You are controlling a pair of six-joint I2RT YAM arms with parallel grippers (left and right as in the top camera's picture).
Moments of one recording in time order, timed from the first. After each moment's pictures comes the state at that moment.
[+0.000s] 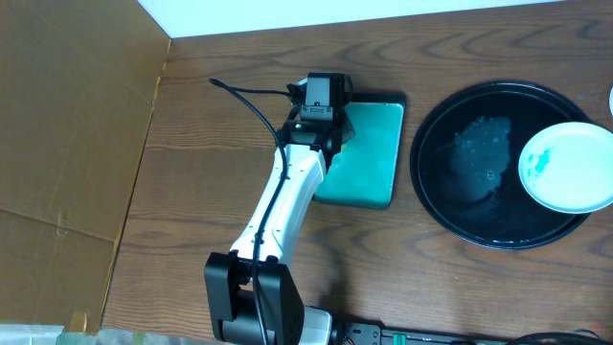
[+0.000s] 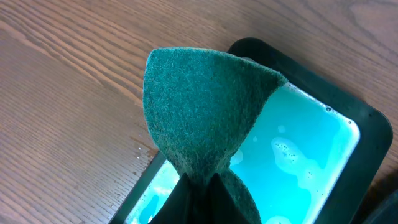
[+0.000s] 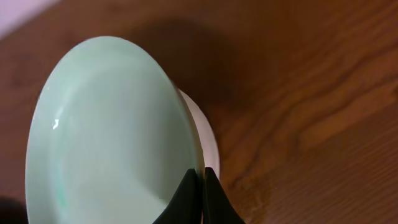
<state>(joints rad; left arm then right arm) -0.12 1.57 1.20 -0.65 -0.32 -0.51 -0.45 1.84 1.32 -0.37 -0.11 0.18</state>
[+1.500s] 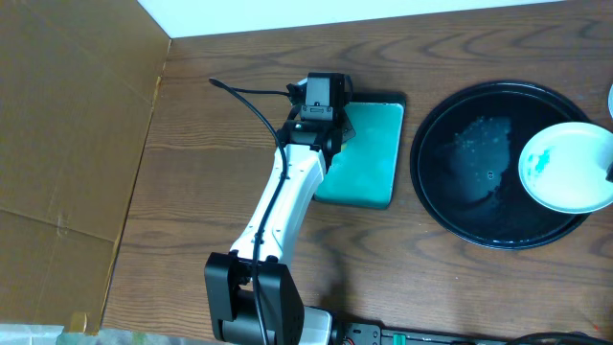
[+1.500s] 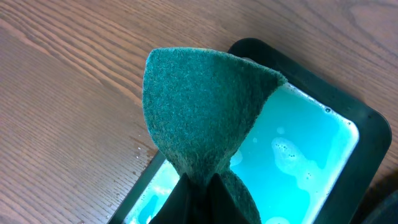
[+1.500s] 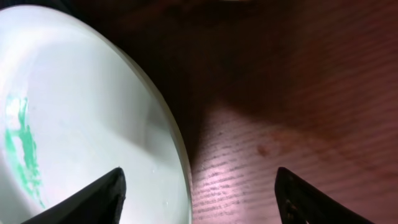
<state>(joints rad) -0.12 1.57 1.20 -0.65 -0.32 -0.52 -0.15 1.61 0.94 -0.59 -0.12 0.28</state>
